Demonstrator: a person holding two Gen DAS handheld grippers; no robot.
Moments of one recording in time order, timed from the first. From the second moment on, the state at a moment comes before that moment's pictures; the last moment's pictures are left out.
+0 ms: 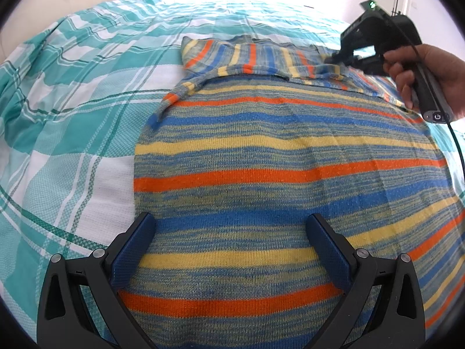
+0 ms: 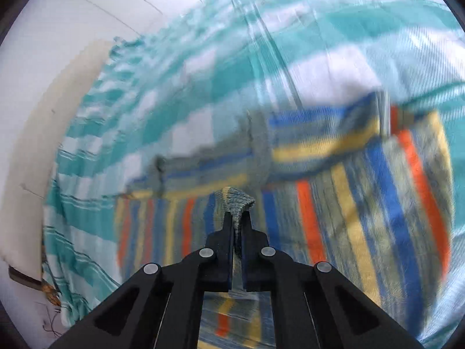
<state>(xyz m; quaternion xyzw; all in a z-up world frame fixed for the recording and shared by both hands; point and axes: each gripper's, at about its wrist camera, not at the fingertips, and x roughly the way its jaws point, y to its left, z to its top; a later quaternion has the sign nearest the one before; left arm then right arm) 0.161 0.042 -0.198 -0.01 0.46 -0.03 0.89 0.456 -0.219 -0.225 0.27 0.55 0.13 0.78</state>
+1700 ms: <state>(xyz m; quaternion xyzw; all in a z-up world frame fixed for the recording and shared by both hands) 0.140 0.041 -0.197 0.01 0.45 -0.02 0.89 0.124 -0.247 -0.201 0.01 0.56 0.18 0.81</state>
